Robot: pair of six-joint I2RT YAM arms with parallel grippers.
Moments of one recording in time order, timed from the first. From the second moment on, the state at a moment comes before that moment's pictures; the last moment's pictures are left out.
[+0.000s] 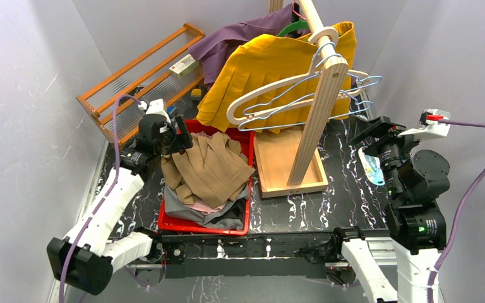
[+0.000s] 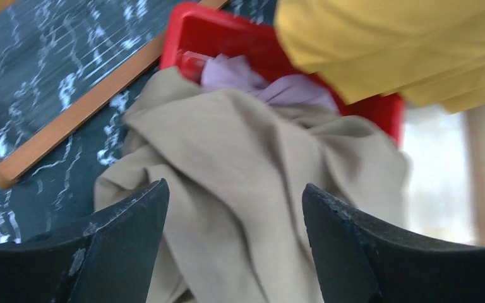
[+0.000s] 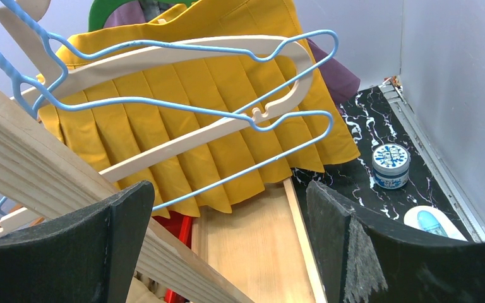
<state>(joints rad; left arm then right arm) -0.34 1.03 1.00 -0.52 -0.15 -0.45 0.13 0.59 1.23 -0.59 0.09 0.38</state>
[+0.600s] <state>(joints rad) -0.20 1.08 0.72 -0.38 -0.02 -0.47 0.13 0.57 1.23 -0.59 0.09 0.37</state>
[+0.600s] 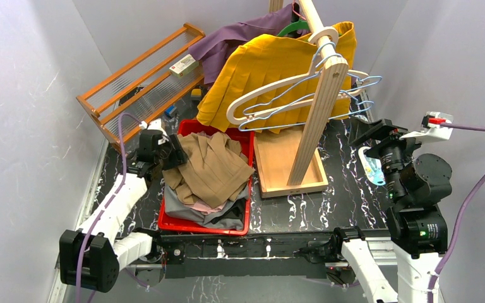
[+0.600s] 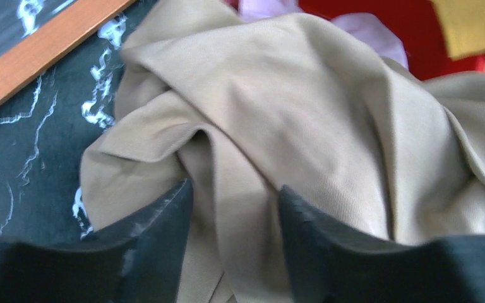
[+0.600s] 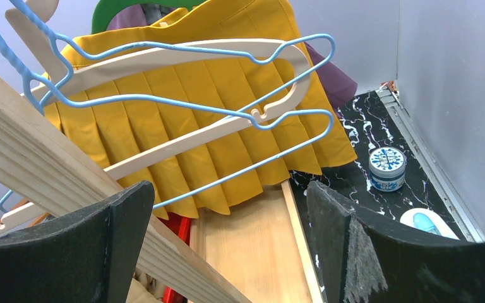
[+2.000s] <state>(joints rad) -0.48 0.78 0.64 -0.38 0.19 -0.78 0.13 0.59 1.22 -0.58 0.06 0.39</state>
